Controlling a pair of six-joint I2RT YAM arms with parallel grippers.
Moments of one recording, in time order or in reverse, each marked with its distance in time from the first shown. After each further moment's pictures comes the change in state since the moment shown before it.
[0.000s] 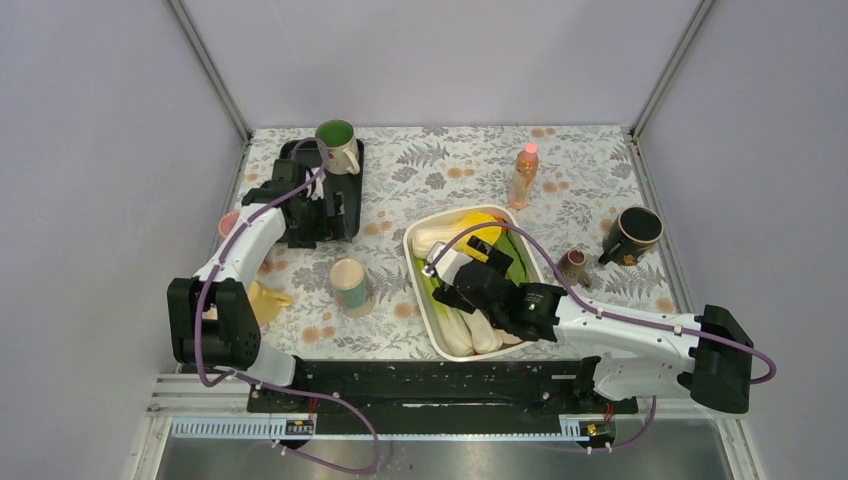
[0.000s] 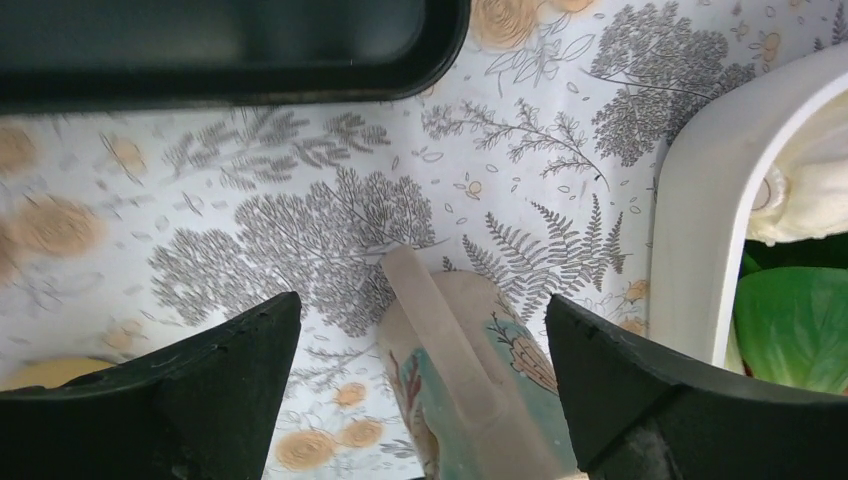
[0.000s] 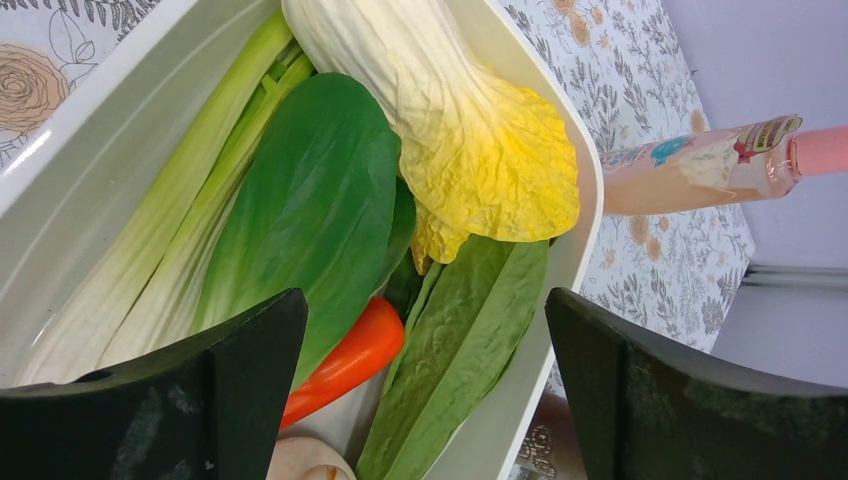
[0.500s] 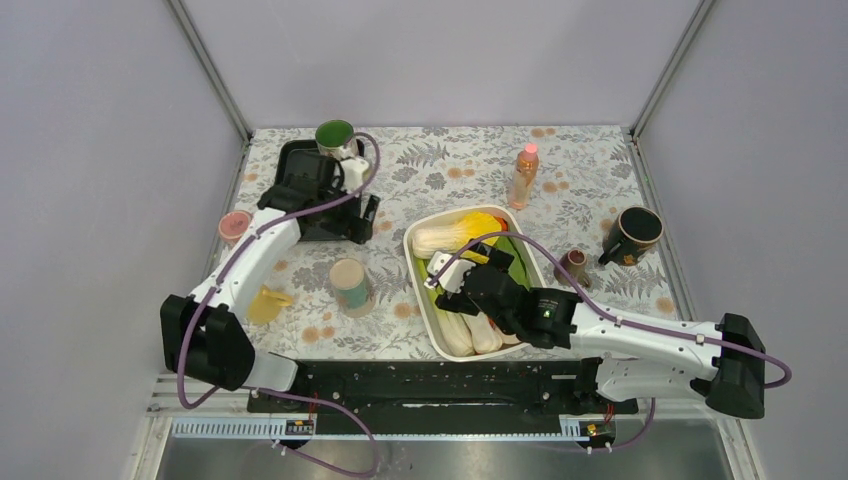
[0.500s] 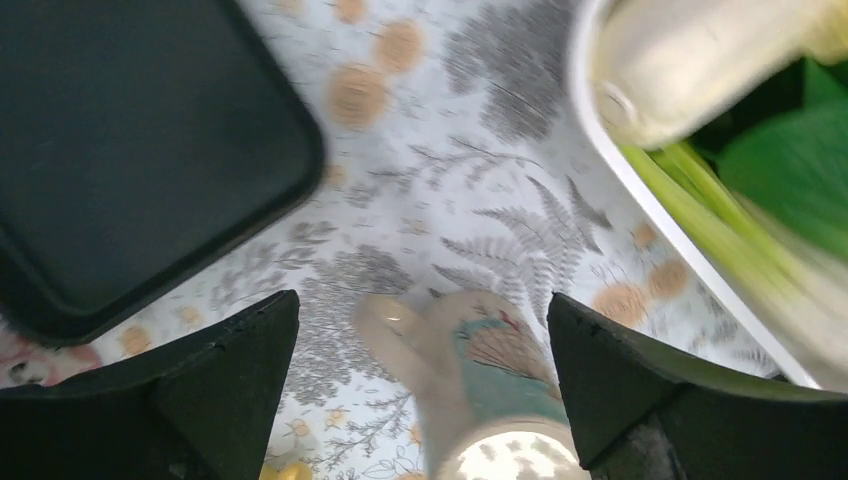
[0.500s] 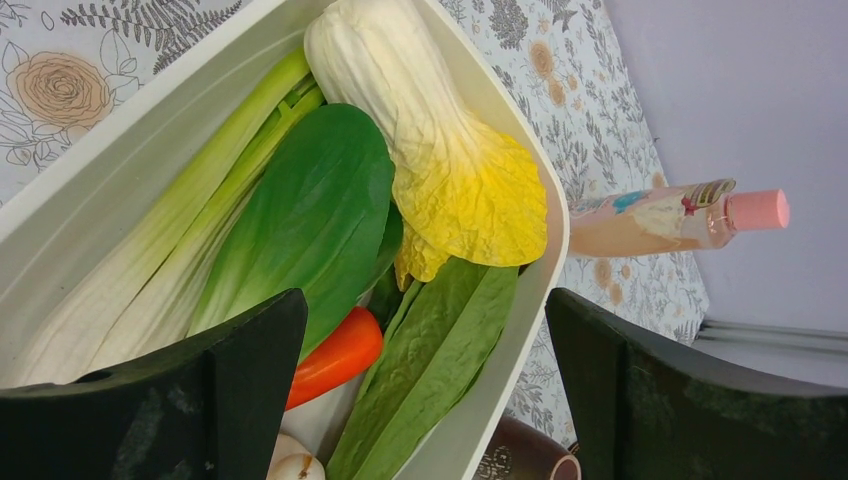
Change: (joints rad) left arm -0.272 -0.086 0.027 0.021 -0.024 0.341; right arm 0.047 -0.092 -0.005 0.005 -0.021 -0.124
